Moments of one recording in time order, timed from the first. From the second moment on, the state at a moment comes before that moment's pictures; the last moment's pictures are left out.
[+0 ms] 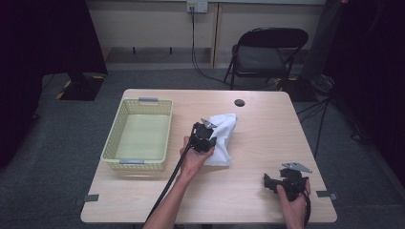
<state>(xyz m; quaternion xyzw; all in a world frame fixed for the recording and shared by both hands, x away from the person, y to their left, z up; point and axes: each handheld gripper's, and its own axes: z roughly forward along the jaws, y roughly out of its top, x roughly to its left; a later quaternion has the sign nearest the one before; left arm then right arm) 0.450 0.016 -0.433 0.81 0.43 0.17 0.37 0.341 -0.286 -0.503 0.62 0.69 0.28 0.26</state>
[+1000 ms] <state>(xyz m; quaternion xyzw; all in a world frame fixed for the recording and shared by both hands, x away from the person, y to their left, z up) 0.445 0.030 -0.407 0.80 0.42 0.18 0.38 0.341 -0.286 -0.503 0.62 0.69 0.28 0.26</state>
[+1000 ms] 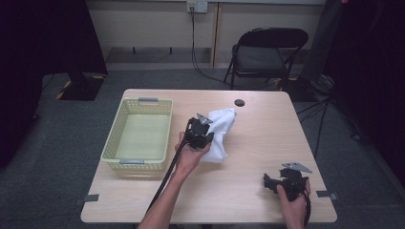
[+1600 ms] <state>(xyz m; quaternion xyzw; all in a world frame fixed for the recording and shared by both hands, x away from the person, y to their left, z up) 0.442 0.035 -0.392 0.80 0.41 0.19 0.39 0.341 -0.286 -0.503 0.62 0.69 0.28 0.26</state>
